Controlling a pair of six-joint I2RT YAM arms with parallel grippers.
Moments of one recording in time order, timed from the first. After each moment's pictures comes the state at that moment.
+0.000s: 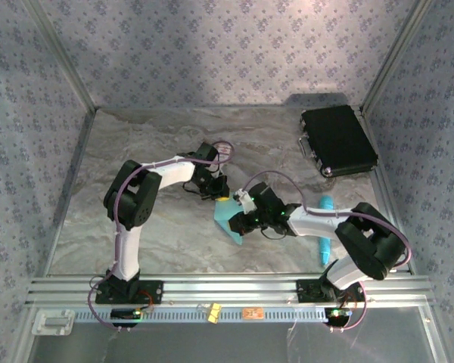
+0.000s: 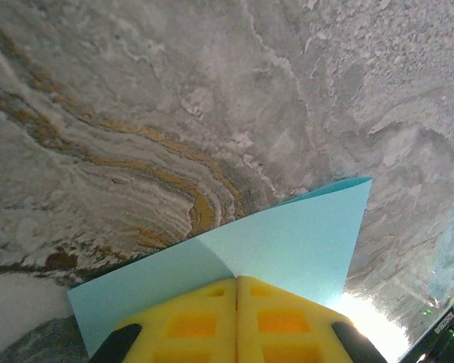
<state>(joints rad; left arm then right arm) -0.57 2.05 1.33 -0.54 0.54 -0.57 0.77 1.51 0.62 0.09 -0.46 0.44</state>
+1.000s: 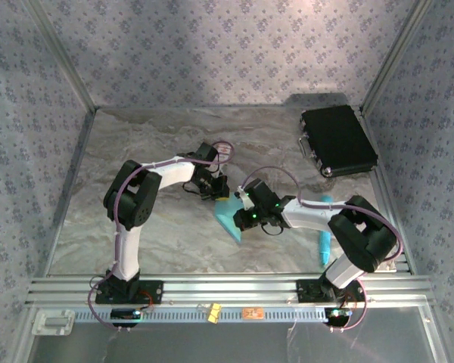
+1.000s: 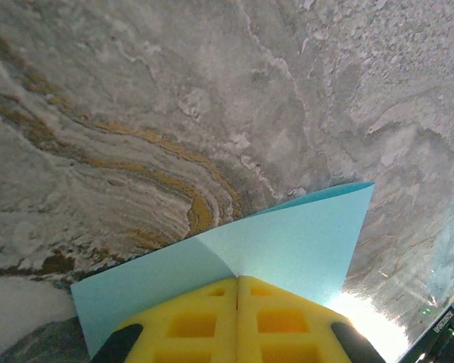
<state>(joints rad) -0.57 2.05 1.33 -0.53 0.55 -0.57 0.76 1.58 0.72 -0.11 -0.29 0.40</state>
